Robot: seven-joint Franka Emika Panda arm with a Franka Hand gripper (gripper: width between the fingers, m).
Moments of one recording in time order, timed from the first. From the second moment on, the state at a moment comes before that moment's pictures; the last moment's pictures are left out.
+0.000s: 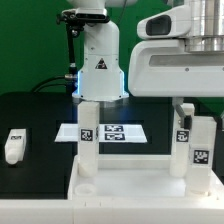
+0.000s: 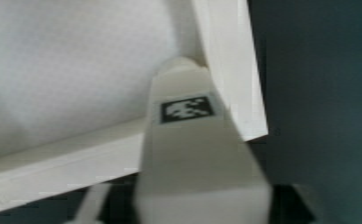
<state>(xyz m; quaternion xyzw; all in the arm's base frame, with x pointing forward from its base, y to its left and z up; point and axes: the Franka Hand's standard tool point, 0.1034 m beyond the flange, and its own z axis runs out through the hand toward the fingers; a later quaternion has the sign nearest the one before) 0.638 0.112 0.123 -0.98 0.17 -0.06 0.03</state>
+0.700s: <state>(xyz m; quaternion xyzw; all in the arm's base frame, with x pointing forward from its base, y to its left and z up) 0.636 0.111 0.121 -0.75 0.65 -0.01 0.07</state>
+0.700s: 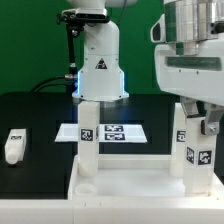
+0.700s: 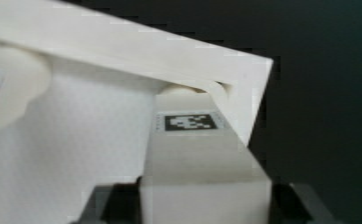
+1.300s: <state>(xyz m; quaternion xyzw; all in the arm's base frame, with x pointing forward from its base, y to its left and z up) 0.637 0.113 0.120 -0.87 0.49 -0.02 0.07</state>
